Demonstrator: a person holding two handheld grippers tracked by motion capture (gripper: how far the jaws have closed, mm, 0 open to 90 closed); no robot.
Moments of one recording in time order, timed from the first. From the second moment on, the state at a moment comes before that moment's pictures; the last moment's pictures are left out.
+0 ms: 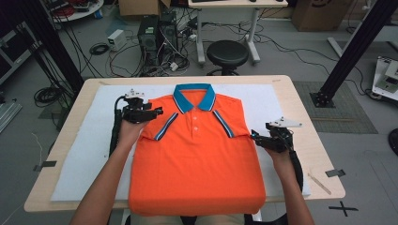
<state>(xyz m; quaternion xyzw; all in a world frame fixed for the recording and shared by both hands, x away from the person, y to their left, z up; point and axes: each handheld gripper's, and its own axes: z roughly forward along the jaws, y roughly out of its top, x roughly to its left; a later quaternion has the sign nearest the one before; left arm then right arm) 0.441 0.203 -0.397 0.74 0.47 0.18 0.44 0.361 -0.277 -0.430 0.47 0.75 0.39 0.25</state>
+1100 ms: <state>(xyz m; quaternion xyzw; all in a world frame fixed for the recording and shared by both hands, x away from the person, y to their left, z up) 0.454 0.159 -0.433 0.76 0.47 0.17 0.41 0.361 -0.276 -0.431 0.47 0.75 0.39 0.25</state>
